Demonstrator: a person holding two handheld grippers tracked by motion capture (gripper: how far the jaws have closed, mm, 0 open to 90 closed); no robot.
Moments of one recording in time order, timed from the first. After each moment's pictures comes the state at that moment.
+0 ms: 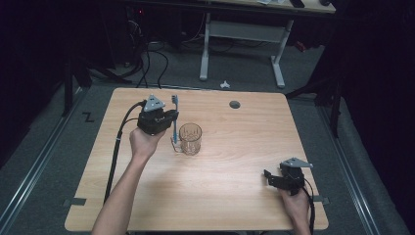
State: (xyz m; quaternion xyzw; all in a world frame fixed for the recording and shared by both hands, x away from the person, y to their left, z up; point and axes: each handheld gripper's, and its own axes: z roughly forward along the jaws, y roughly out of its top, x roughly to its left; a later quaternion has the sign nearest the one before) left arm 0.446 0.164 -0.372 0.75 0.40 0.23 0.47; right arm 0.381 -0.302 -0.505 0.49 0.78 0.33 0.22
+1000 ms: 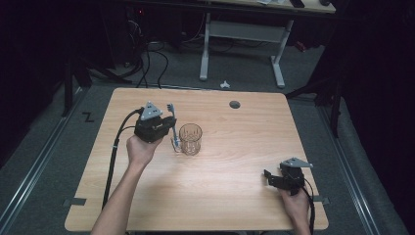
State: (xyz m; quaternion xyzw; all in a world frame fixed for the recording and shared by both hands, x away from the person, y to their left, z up) left arm 0.427 0.168 -0.382 0.75 0.39 0.23 0.47; right arm 0.381 -0.302 -0.505 0.49 0.78 0.33 0.22
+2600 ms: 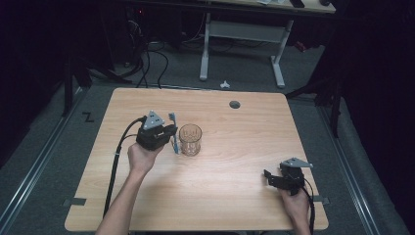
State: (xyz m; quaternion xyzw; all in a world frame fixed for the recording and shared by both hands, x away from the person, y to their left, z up) left arm 0.418 0.163 -0.404 0.77 0.38 0.23 0.46; right arm 0.381 -0.302 -0.505 0.49 0.78 0.33 0.22
